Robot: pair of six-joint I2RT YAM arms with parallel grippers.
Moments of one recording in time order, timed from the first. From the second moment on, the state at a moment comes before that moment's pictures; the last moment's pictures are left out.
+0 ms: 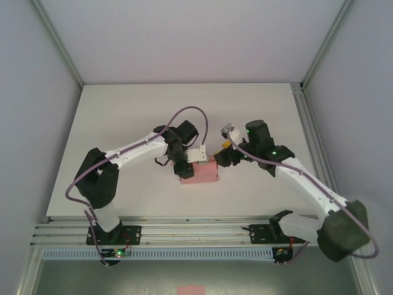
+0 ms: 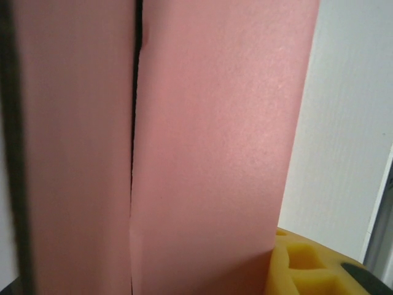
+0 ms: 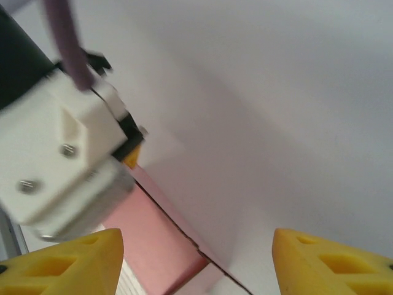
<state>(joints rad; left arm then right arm) -0.69 1.75 1.32 -0.94 0.36 0.59 0.43 1.19 0.83 -0.43 -0.50 -0.13</state>
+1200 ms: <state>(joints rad) -0.69 1.77 1.35 -0.94 0.26 0.44 0.55 1.30 0.85 -0.38 -0.29 0.44</state>
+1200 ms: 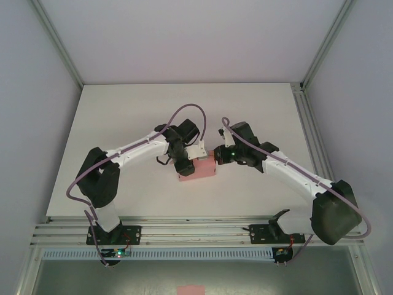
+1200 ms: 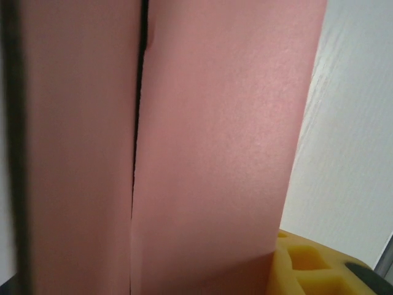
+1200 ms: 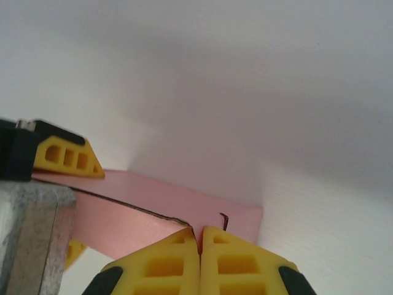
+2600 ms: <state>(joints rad) -0.70 1.76 1.47 -0.91 0.17 0.23 0.86 1.14 0.60 -0.14 0.35 0.48</state>
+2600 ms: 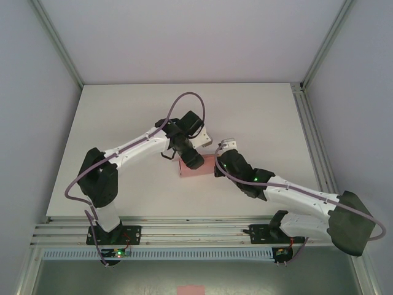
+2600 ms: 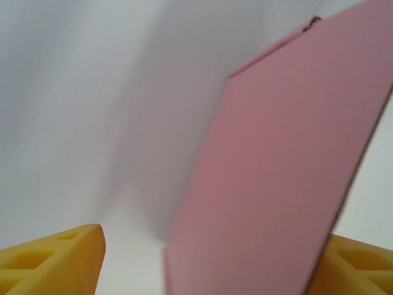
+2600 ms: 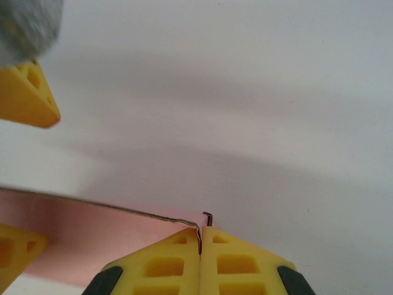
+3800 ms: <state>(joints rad) -0.70 1.59 1.33 -0.95 -0.03 -0.05 0.86 1.22 0.70 -0.26 0.38 0.52</state>
